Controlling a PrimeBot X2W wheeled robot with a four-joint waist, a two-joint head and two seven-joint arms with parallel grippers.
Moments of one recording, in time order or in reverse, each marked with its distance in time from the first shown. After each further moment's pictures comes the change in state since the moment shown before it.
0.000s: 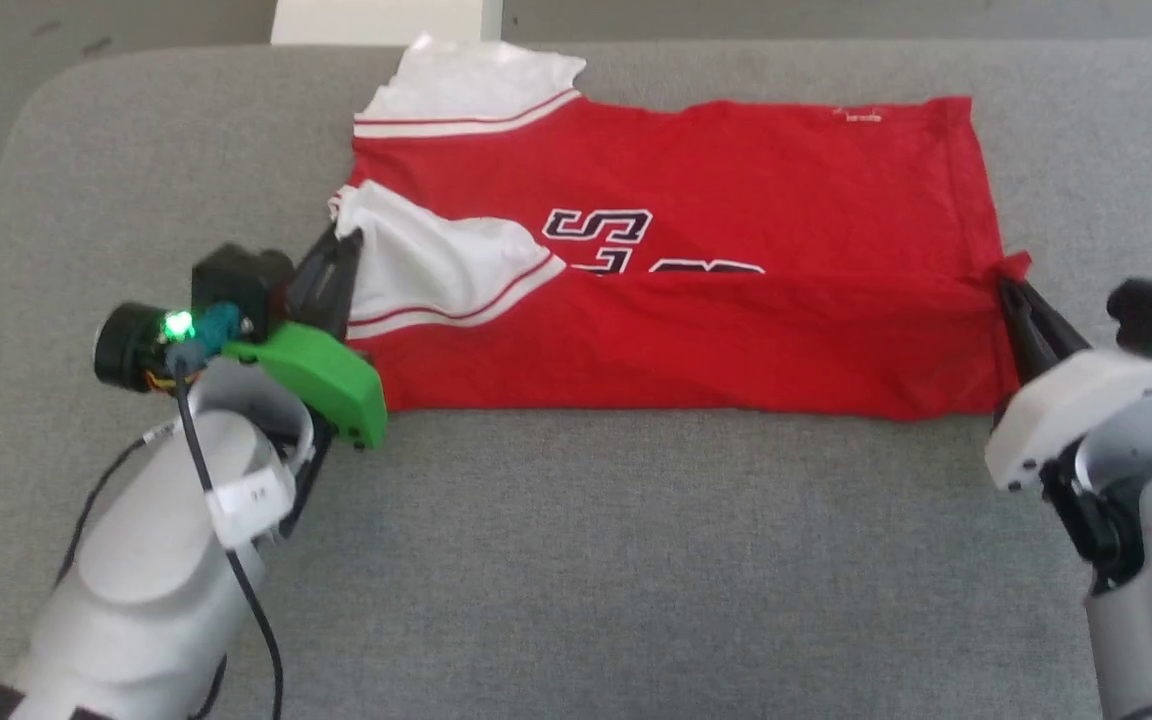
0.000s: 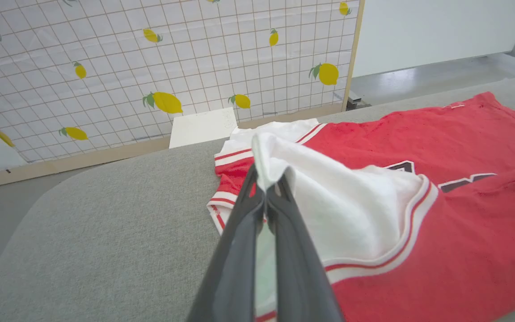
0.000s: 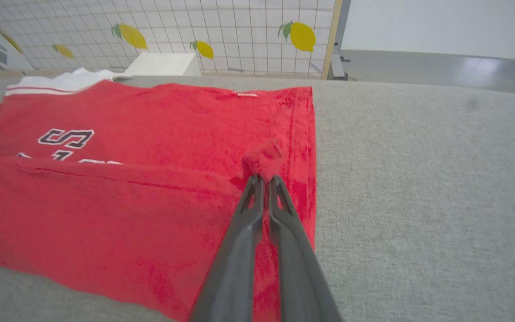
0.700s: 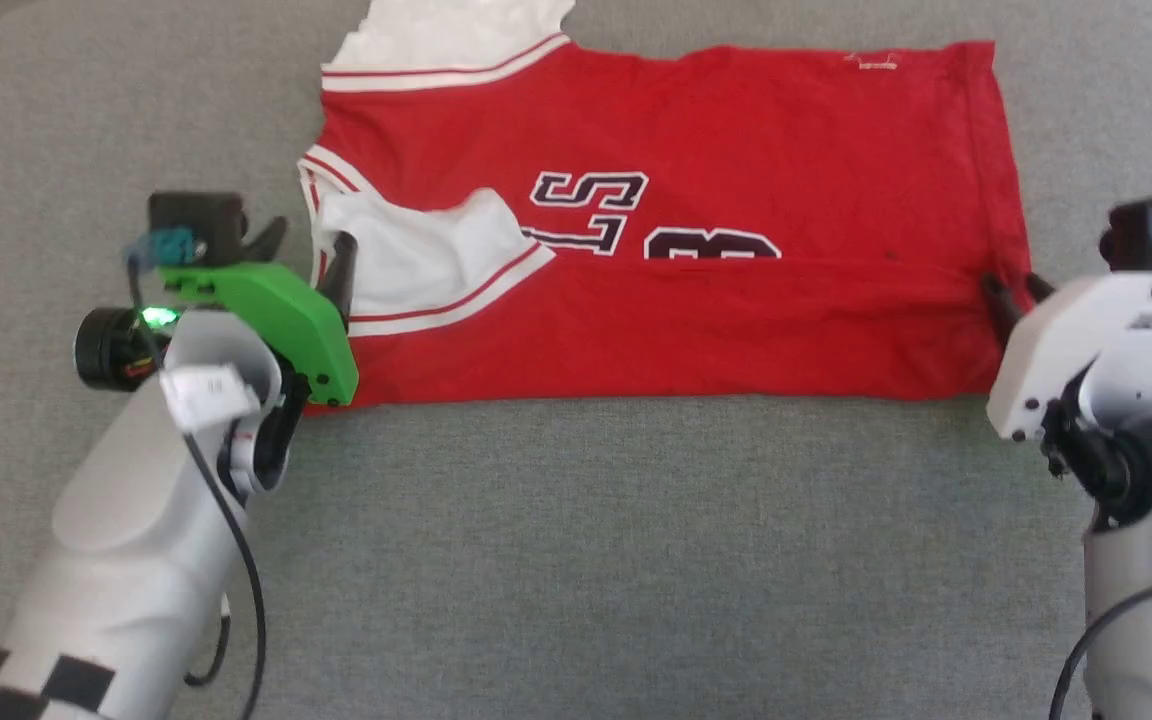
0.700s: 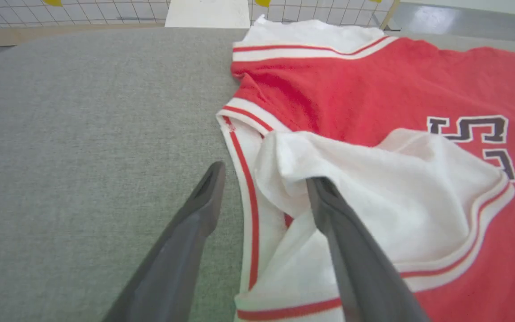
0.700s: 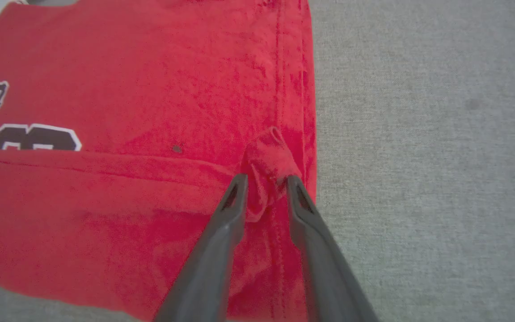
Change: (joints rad) left arm -0.102 -0.035 0.049 0.180 -0.167 -0.024 0.214; right arm -0.121 0.087 -0.106 -0.008 -0.066 0.000 0.382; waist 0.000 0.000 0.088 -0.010
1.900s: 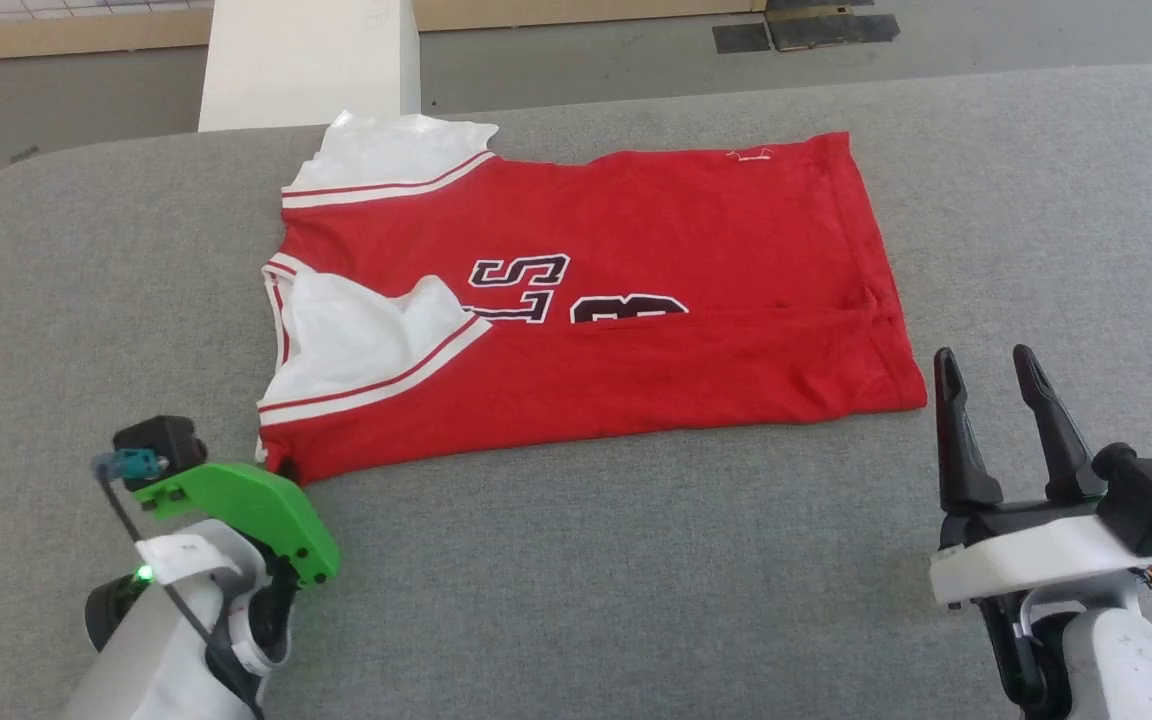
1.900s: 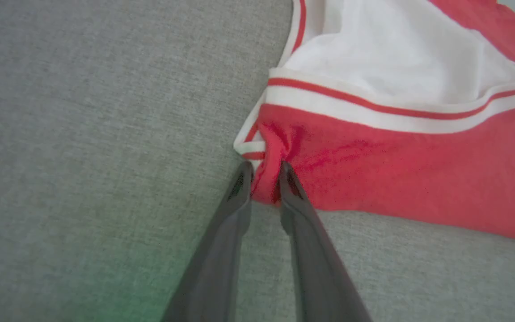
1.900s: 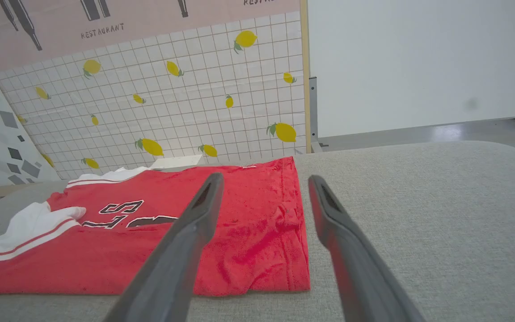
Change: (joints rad) left arm 0.389 -0.025 0.164 -0.150 -0.154 0.240 0.134; right arm 0.349 0.012 0.159 -0.088 0.090 0.000 -0.829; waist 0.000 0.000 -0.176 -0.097
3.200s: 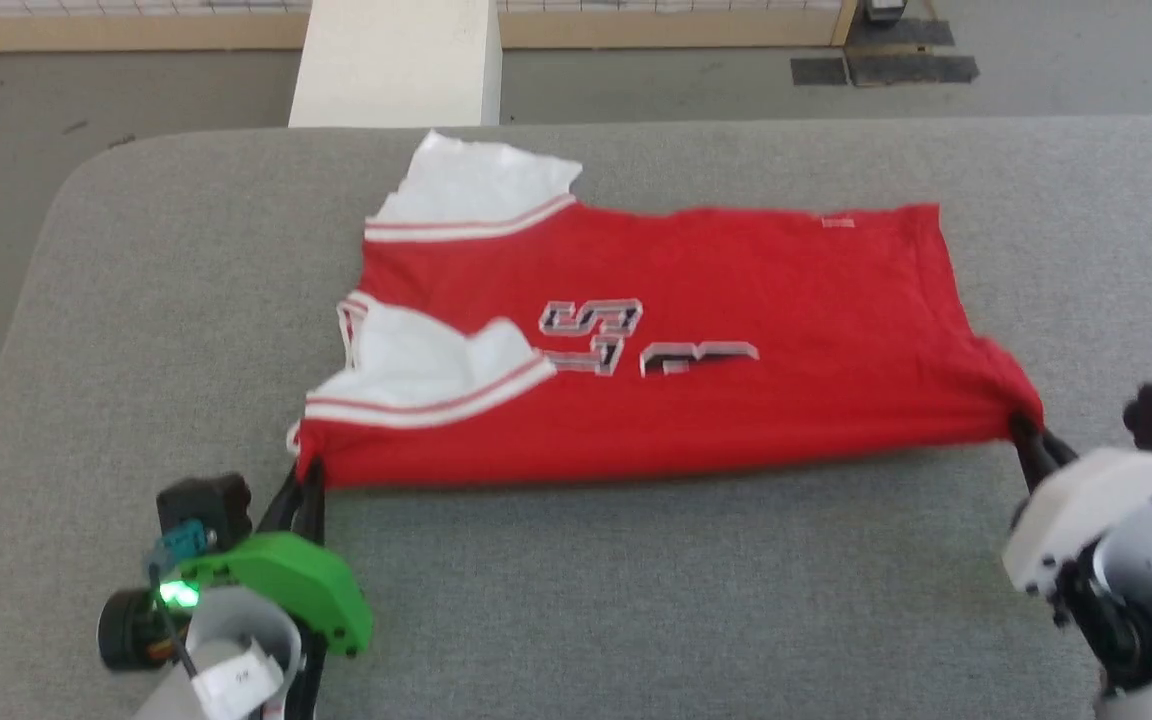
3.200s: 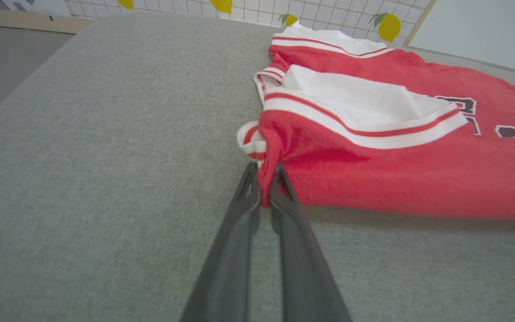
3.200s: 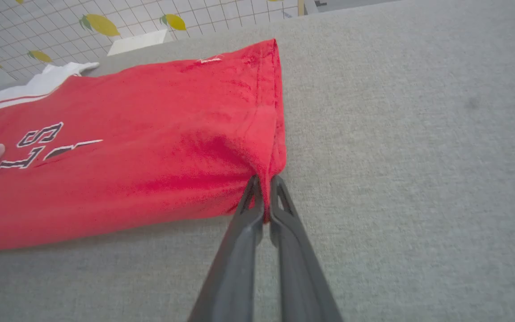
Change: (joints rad) left arm 0.115 0.040 -0.095 -0.163 0.152 -0.020 -0.276; right arm -0.082 0.002 -0.203 0.036 0.001 0.000 0.641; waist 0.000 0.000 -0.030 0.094
